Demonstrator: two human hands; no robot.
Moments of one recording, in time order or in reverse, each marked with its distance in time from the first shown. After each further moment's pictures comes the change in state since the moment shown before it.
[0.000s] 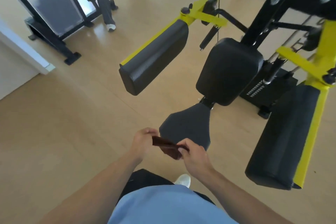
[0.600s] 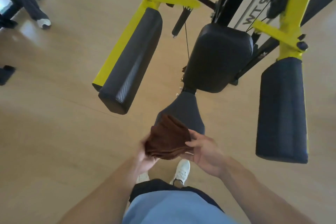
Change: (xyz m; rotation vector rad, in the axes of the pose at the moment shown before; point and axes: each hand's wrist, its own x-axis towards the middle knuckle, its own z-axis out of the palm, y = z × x) left_hand 0.103 -0.016 -0.015 -0.618 -0.584 -0.558; right_hand 0.028 -0.052 -0.004 1.312 -0.071 0.364
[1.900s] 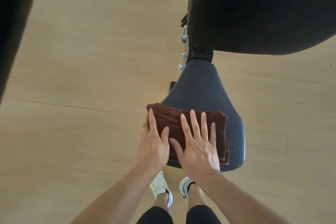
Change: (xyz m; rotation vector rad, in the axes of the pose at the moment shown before) left_hand 0.239 0.010 -0.022 1.644 0.359 0.640; right_hand 0.293 0.126 -0.089 -1.557 0.620 -0.364
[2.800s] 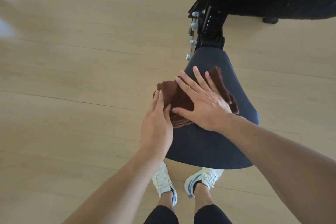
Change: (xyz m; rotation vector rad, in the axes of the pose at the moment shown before) left_hand 0.026 0.005 -0.001 -0.004 0.108 0.123; right_hand 0.100 0.021 -0.038 -0.001 -0.084 -0.393
